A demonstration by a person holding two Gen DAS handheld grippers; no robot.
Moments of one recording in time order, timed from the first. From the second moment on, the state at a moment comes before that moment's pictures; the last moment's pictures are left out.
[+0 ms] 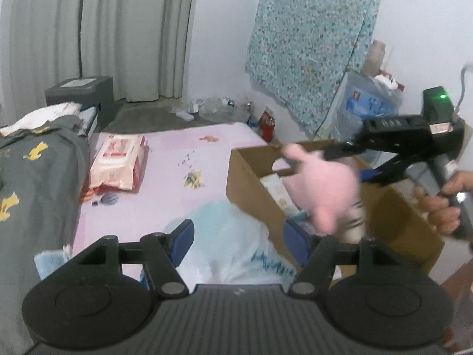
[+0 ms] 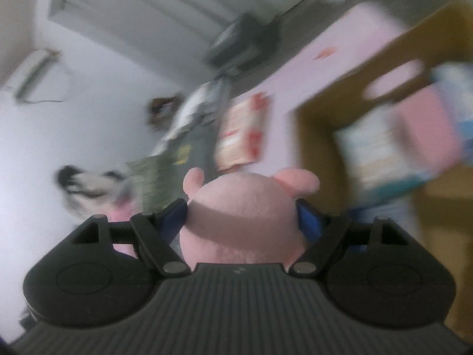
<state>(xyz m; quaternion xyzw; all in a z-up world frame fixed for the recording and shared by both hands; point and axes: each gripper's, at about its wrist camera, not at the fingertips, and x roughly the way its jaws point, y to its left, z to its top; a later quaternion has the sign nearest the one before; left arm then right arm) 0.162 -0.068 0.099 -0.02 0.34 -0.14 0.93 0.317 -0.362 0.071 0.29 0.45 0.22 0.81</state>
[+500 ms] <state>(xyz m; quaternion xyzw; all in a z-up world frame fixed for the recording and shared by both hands) 0.102 0.017 0.069 -0.15 0.37 -0.03 0.92 0.319 -0.334 -0.023 -0.21 0.48 0.02 0.85</state>
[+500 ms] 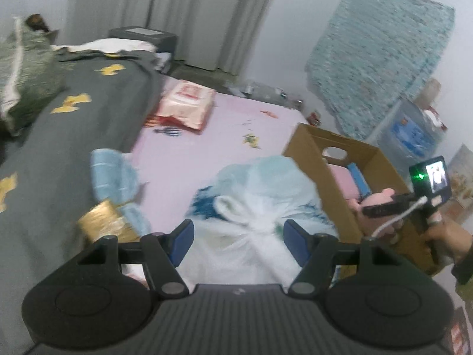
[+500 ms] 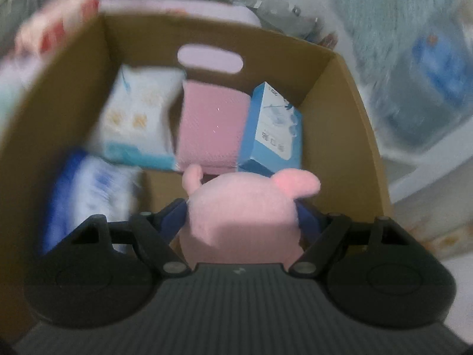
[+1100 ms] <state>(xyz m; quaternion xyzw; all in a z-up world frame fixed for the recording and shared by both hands) 0.063 0.045 0.050 -0.21 0.37 0.02 0.91 0.278 -0.350 0.052 0.08 0.50 0.19 0.84</state>
